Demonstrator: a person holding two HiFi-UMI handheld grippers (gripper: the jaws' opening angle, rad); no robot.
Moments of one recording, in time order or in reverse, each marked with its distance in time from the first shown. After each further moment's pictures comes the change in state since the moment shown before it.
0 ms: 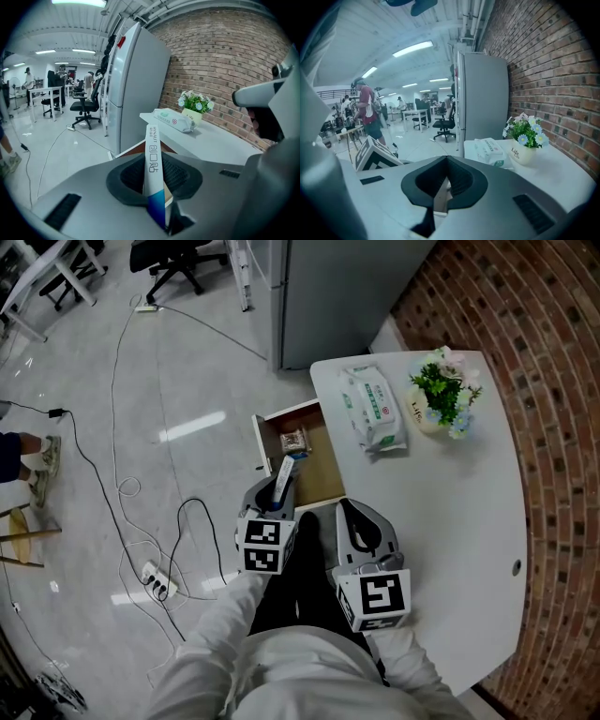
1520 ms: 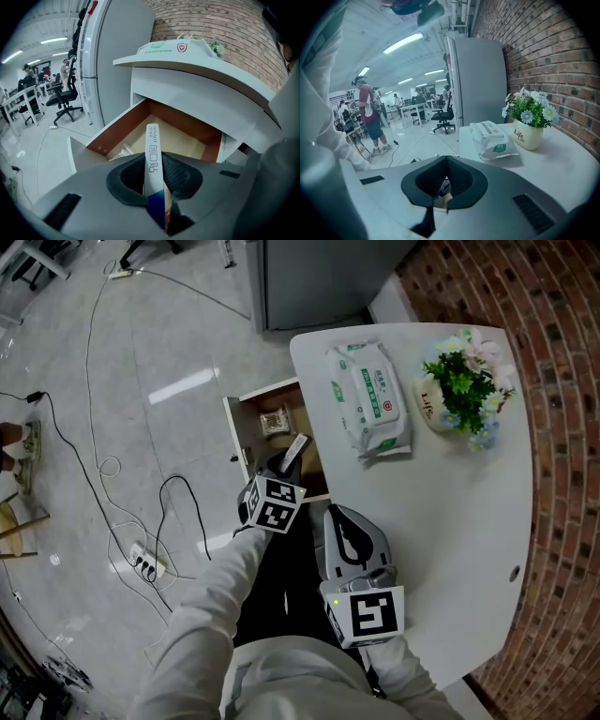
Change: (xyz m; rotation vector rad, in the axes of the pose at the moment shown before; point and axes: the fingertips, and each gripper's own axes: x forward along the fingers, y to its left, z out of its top) left arm 0.162 -0.014 -0.100 0.143 0.263 -0.118; right arm 0.048 -0.036 -0.039 0.059 0.093 0.036
